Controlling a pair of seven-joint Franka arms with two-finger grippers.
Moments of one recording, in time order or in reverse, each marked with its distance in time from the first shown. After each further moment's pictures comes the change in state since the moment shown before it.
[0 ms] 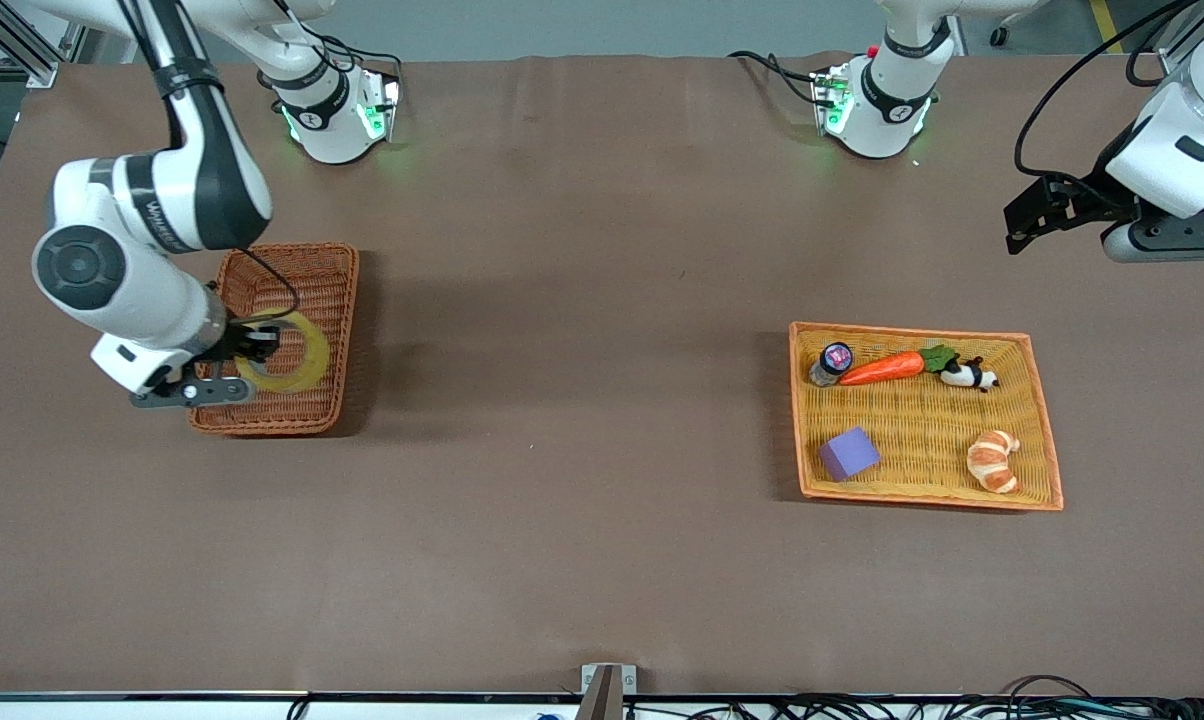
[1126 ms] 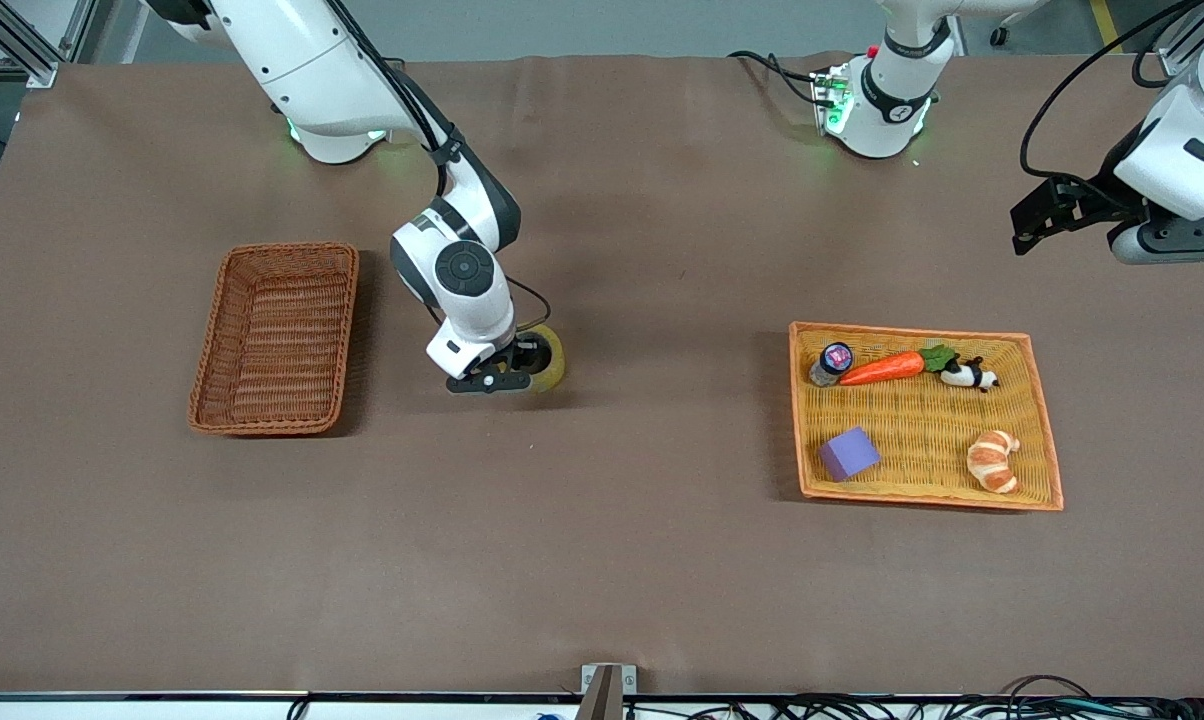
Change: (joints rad) left arm 0.006 0.000 0.003 -0.001 0.014 -0.004 -0.010; right arm 0.493 0.432 0.053 0.089 0.003 0.463 0.656
